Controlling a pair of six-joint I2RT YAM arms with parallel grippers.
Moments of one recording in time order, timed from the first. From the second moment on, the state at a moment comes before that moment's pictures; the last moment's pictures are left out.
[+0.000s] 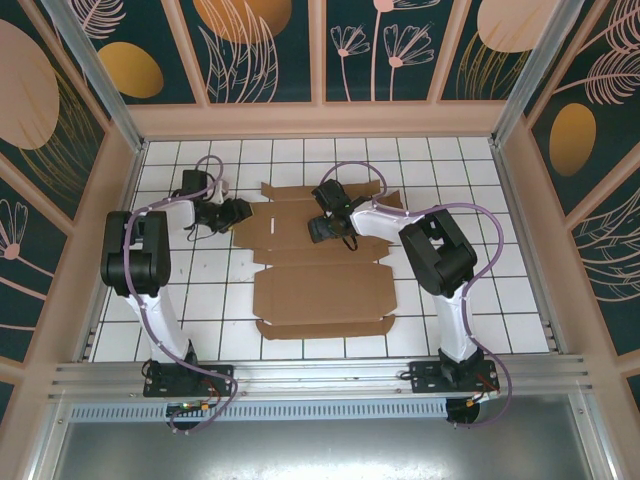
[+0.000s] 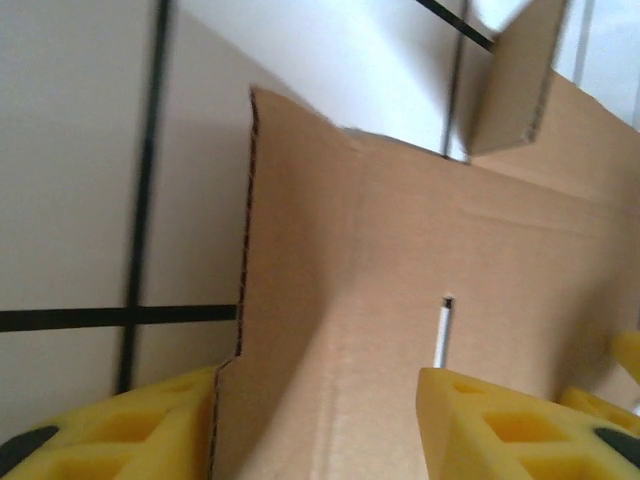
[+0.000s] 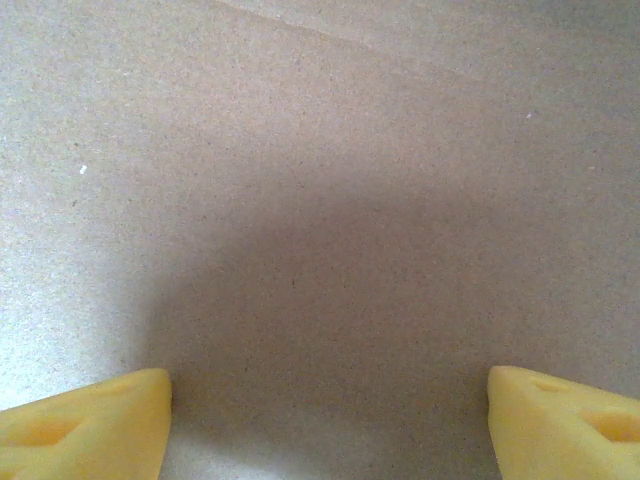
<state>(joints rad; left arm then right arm) -0.01 1.94 1.13 -0.23 0.59 -0.46 0.69 2.08 1.40 -0.39 0.12 0.27</state>
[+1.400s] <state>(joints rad) -0.25 2.01 1.19 -0.07 0.75 -0.65 0.69 2.07 1.38 -0.37 0.12 0.27</state>
